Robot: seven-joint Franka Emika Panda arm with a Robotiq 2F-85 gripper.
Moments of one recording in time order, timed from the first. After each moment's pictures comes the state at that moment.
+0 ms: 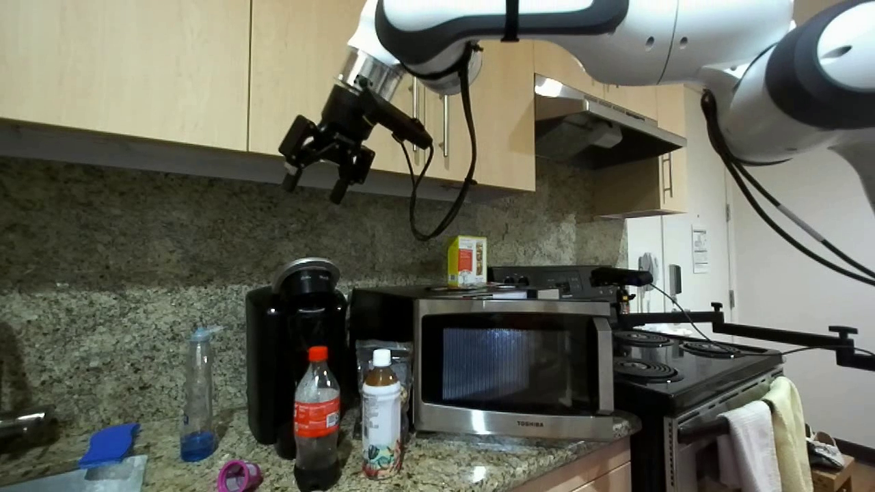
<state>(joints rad) 0.15 0.28 0.02 -1.18 -0.09 2.03 0.27</state>
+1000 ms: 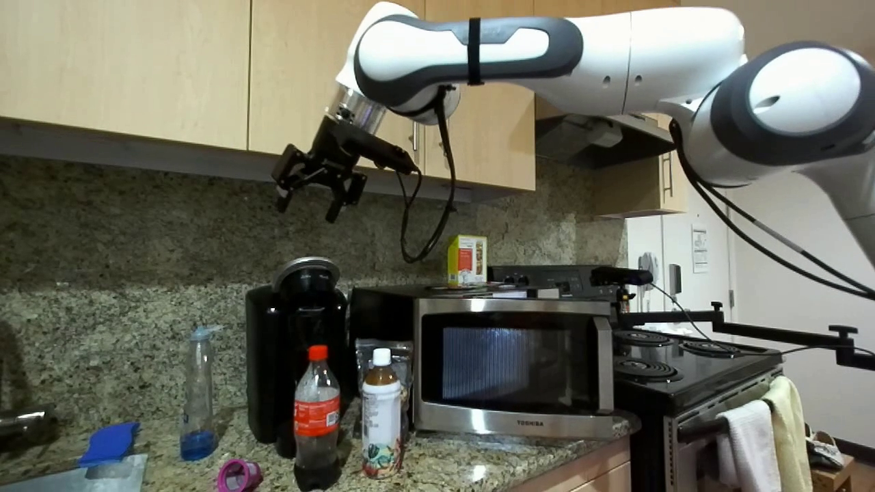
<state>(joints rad) 0.15 0.42 -0.03 -1.07 -0.09 2.09 0.39</state>
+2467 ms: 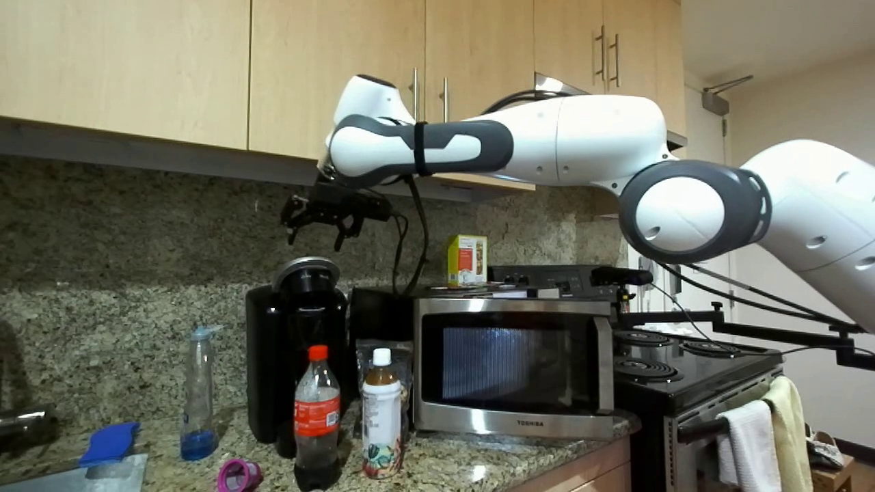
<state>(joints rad) 0.14 0.75 -0.23 -0.72 -0.11 2.15 0.62</state>
